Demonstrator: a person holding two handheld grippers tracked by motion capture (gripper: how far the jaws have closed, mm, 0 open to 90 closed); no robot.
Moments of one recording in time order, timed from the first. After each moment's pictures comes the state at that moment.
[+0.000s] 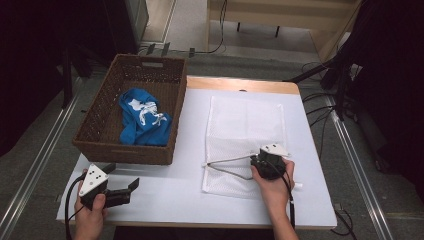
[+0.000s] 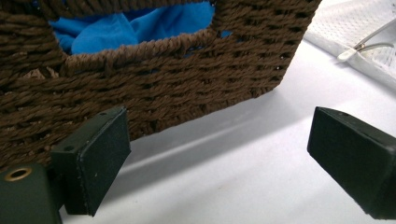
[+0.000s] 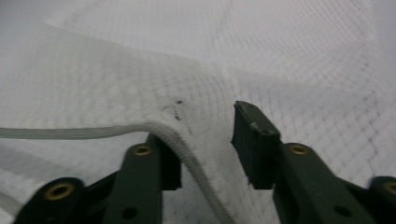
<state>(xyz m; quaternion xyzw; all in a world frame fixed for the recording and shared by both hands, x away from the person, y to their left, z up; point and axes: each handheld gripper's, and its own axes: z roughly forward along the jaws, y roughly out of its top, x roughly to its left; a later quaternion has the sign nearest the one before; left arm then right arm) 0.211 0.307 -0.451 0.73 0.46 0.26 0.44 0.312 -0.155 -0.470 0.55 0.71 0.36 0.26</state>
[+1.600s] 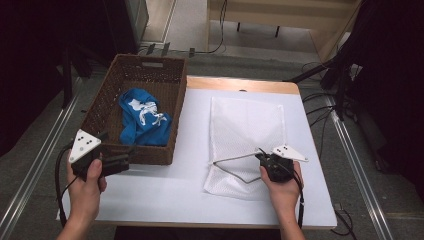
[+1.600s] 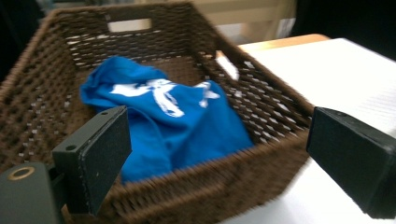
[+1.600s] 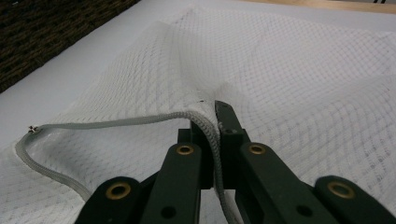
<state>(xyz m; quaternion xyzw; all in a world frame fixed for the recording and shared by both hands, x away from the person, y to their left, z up) 0.253 0.290 -0.355 0.68 0.49 0.31 0.44 0.298 -0.176 -0.455 0.50 0.71 0.45 0.22</state>
